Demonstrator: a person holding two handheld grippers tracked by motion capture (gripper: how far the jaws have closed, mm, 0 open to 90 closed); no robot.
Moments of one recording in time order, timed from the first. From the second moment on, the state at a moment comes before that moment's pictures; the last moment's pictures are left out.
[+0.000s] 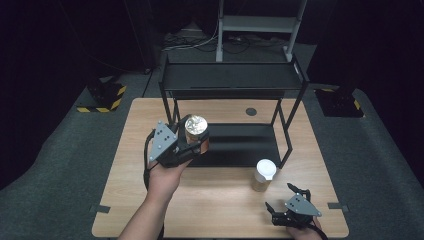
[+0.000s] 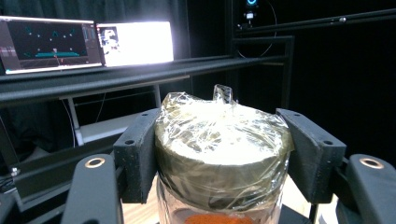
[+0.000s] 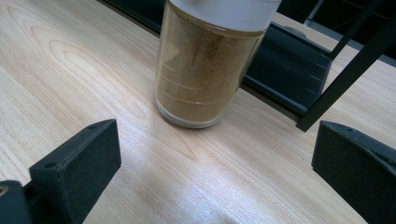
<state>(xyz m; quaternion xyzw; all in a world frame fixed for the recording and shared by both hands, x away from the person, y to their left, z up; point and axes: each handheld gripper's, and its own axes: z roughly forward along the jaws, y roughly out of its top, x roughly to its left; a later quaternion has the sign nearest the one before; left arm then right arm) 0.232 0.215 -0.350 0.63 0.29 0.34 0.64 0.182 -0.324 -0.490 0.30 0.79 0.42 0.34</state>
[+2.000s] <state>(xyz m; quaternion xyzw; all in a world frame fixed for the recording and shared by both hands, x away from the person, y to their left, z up) 0.295 0.180 -0.261 0.59 0.30 0.38 0.65 0.182 -0.329 -0.491 0.31 0.78 0.44 0.33</state>
